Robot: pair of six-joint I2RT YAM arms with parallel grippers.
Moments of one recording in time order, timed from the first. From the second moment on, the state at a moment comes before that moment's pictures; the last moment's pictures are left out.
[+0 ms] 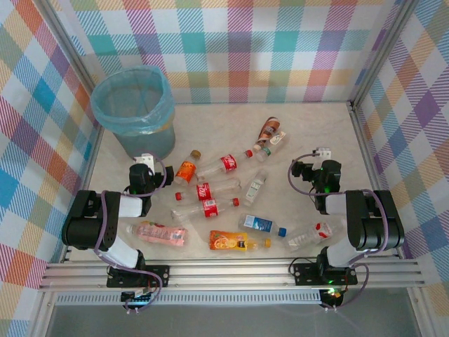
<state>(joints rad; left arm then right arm) -0.06 1.57 0.41 0.68 -0.05 -0.10 0.01 1.54 0.40 0.76 -0.07 0.07</state>
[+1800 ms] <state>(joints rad) -0.61 0.83 0.57 -0.07 -0.01 -0.09 0.02 0.95 1.02 -1.30 -0.12 0.76</state>
